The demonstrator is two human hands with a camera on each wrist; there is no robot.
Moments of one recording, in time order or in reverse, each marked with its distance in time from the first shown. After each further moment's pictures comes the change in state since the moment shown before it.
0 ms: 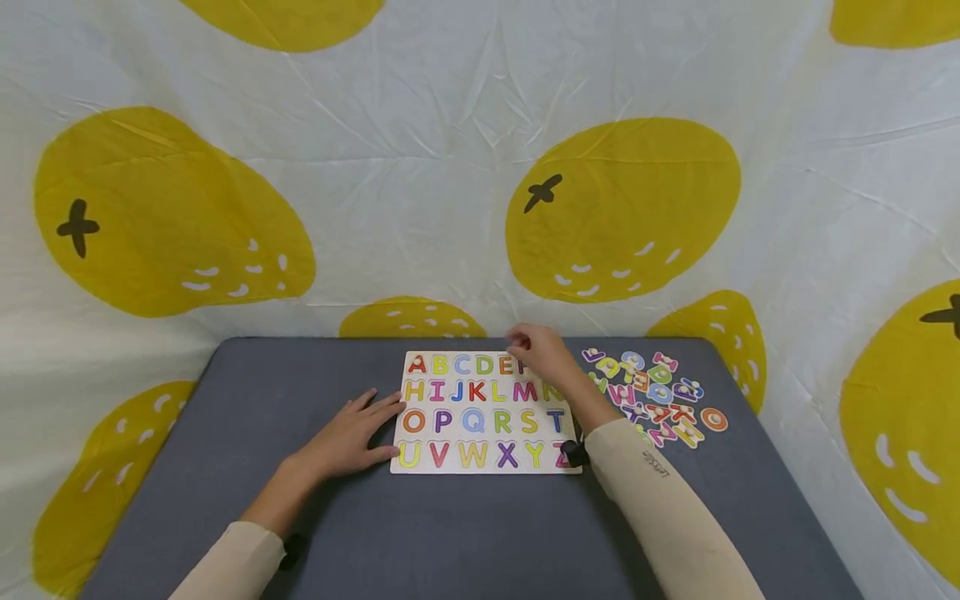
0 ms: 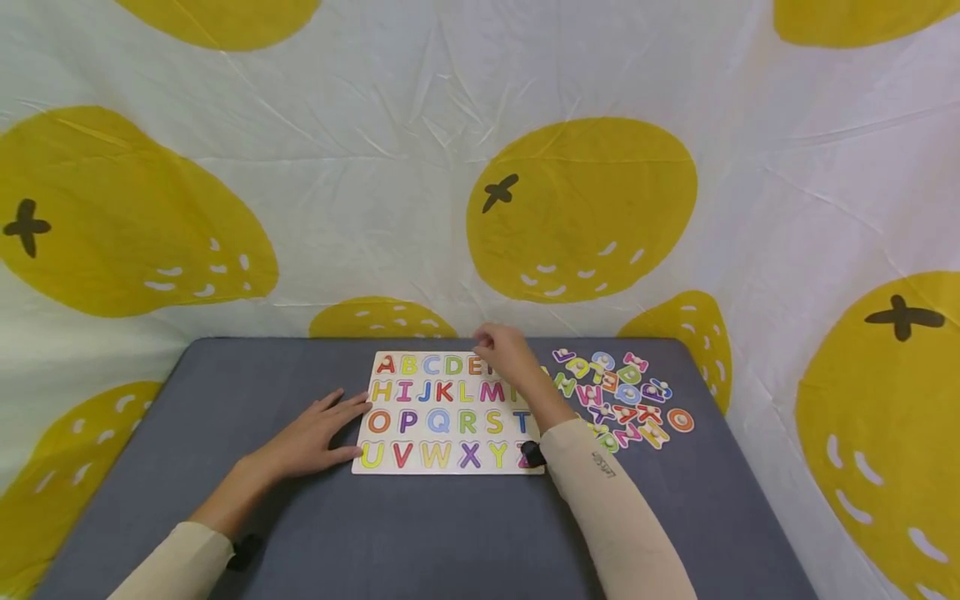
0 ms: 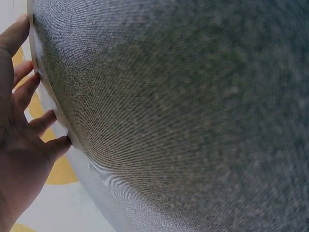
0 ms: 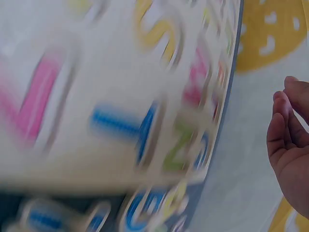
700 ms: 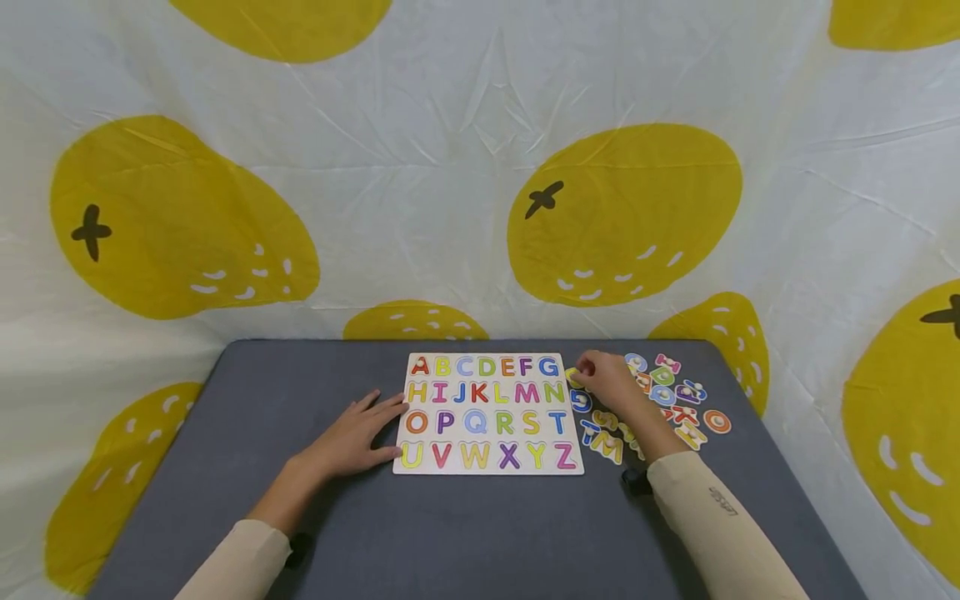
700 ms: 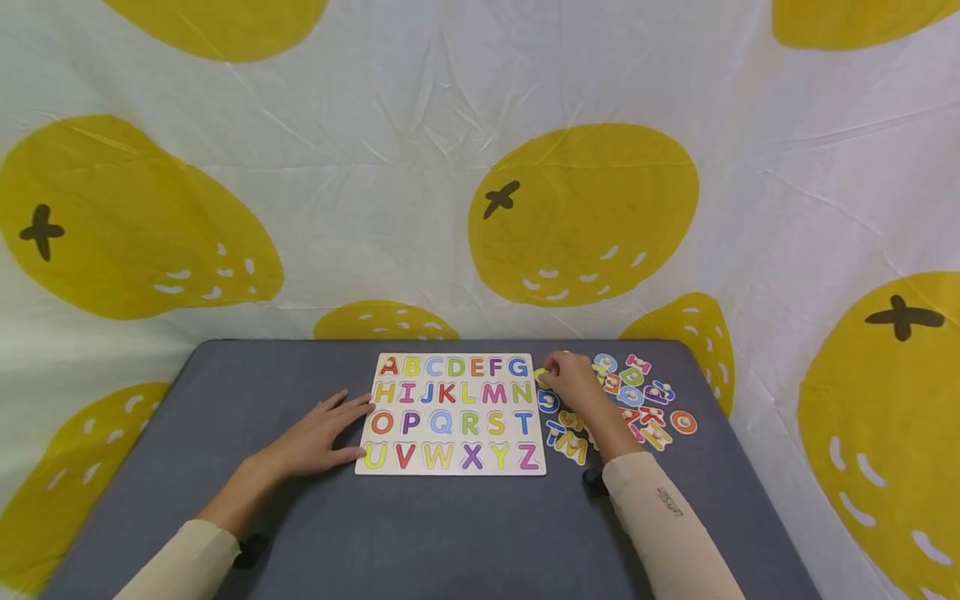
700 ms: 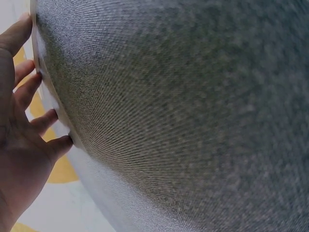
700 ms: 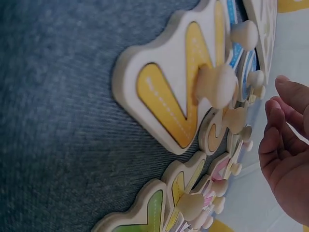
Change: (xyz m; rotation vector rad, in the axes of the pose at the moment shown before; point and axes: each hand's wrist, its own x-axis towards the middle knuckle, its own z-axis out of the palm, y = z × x) left_hand 0.001 0.001 0.001 -0.007 -0.011 -0.016; right_hand -0.054 0.083 -0.041 -0.186 0.037 0.128
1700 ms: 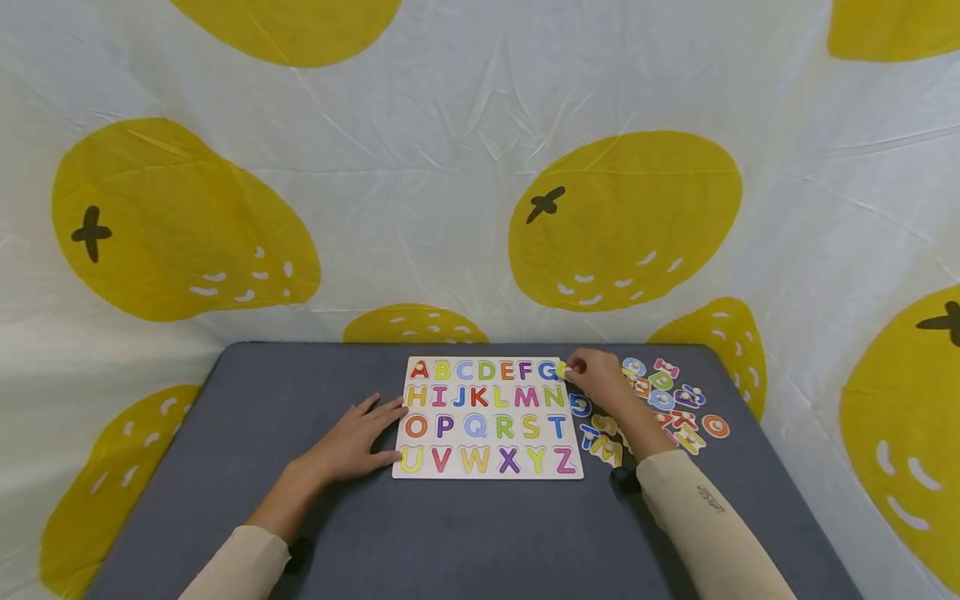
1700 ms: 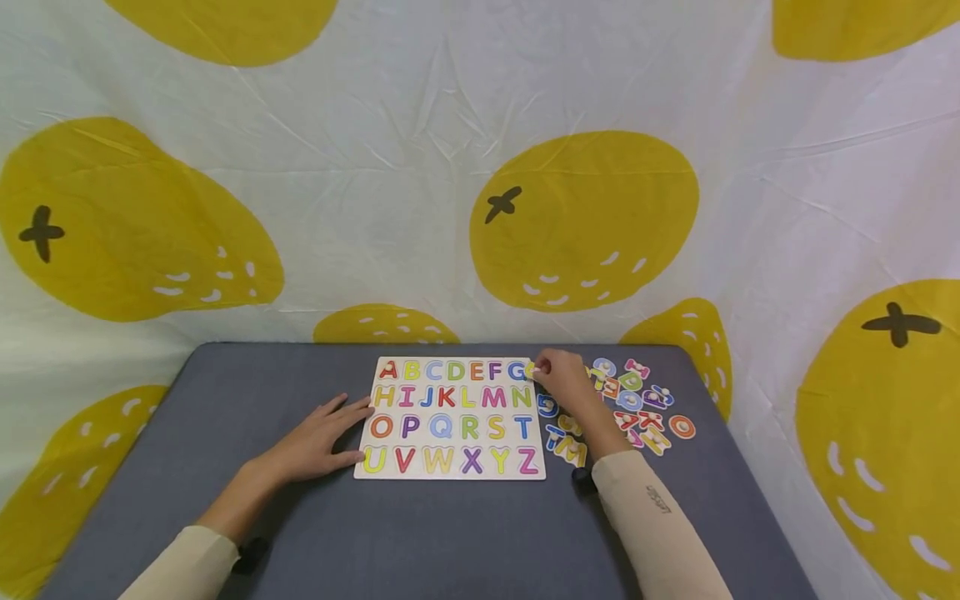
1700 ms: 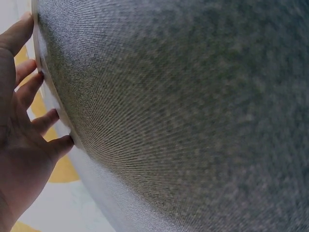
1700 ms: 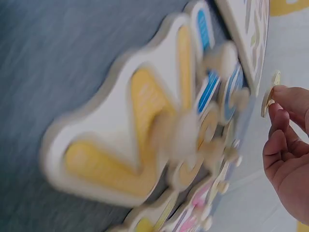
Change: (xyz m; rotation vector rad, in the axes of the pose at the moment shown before) left_hand 0.000 0.001 0.002 -0.007 0.014 -0.009; right_hand 0.009 -0.009 0.008 -0.008 0.037 0.000
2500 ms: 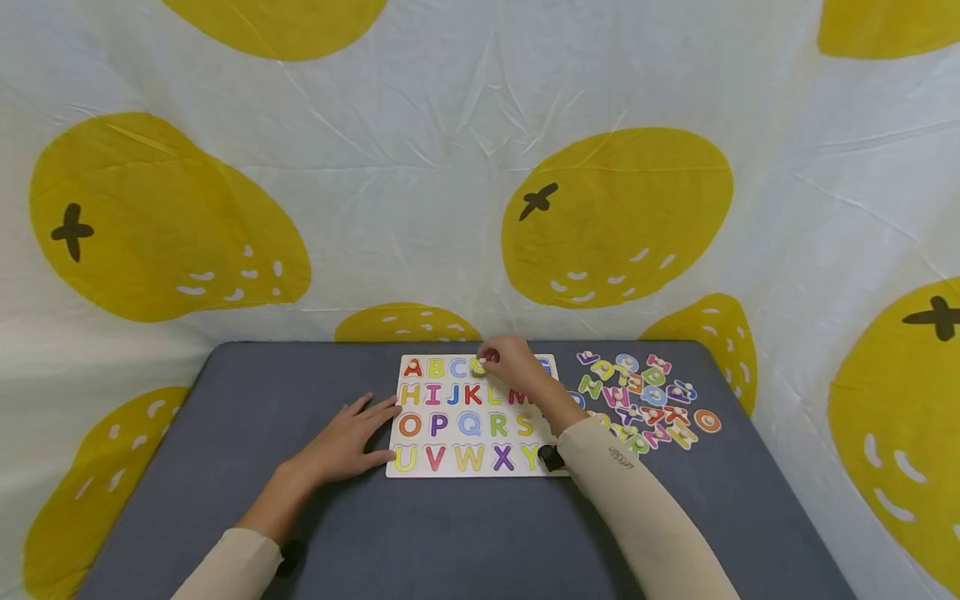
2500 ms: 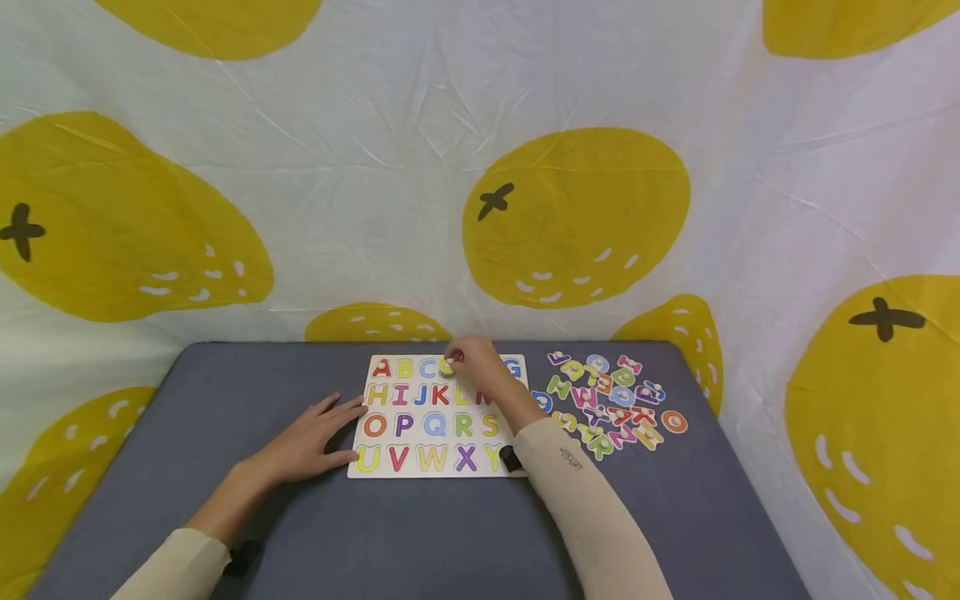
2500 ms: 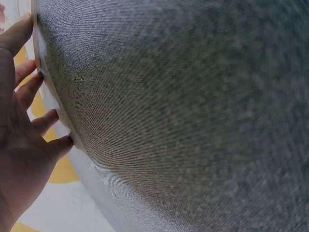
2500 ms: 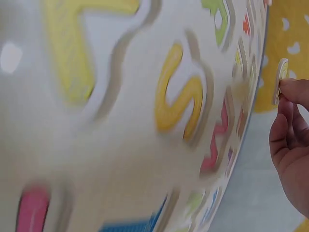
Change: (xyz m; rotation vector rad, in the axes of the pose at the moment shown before) left_hand -0.001 0.000 -0.002 -0.013 -0.001 0.009; right_hand 0.046 -0.104 0.057 0.111 -0.120 -0.222
